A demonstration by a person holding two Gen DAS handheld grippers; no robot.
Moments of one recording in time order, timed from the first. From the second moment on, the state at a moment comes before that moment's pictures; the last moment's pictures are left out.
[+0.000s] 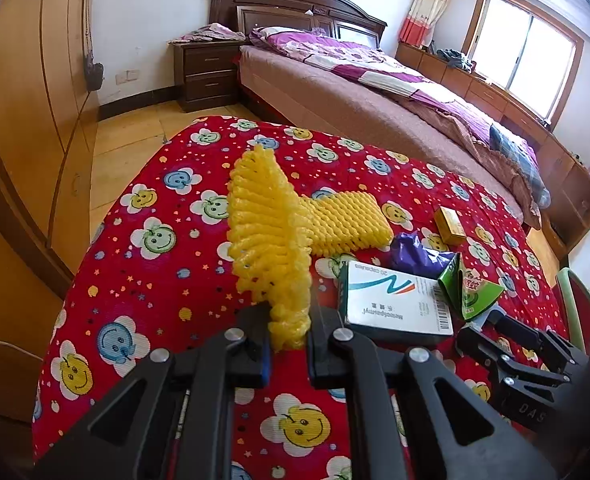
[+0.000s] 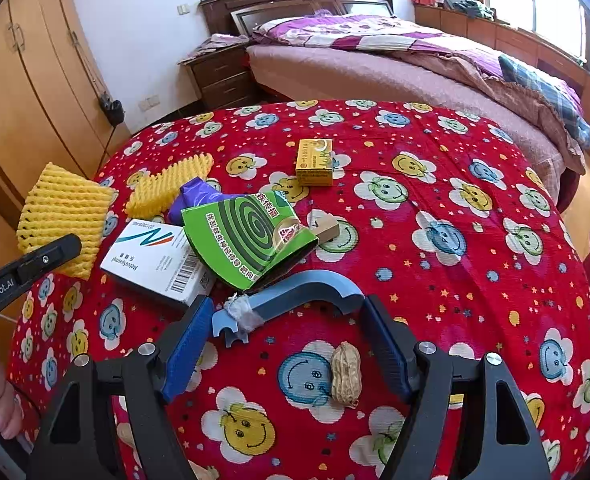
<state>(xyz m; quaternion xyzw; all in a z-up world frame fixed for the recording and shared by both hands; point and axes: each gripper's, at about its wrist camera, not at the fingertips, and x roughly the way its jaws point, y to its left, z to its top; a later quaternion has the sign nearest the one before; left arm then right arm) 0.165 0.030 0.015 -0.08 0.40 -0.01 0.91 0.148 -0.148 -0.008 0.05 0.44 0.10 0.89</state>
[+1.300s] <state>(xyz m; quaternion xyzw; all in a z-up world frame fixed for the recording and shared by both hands) 0.105 -0.091 0.070 -0.06 0.38 -0.19 0.91 0.008 -0.290 0.072 0.17 0.32 -0.03 0.93</state>
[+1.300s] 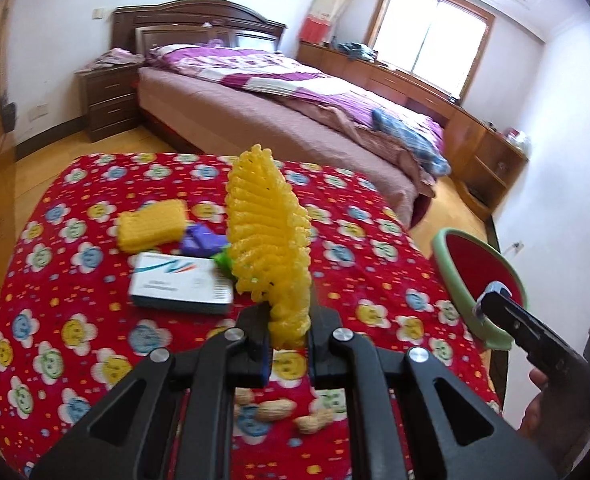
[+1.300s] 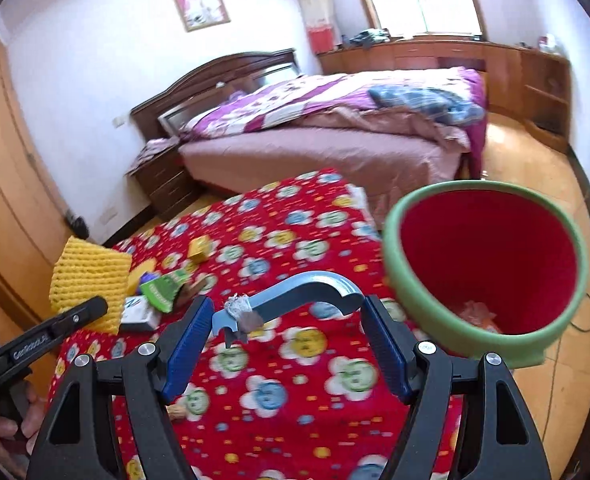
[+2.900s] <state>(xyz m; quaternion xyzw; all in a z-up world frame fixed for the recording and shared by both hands) 0.125 -0.345 0.048 0.02 0.39 -0.40 0.83 -0.055 -0.467 0.036 0.29 0.27 -0.21 0.89</state>
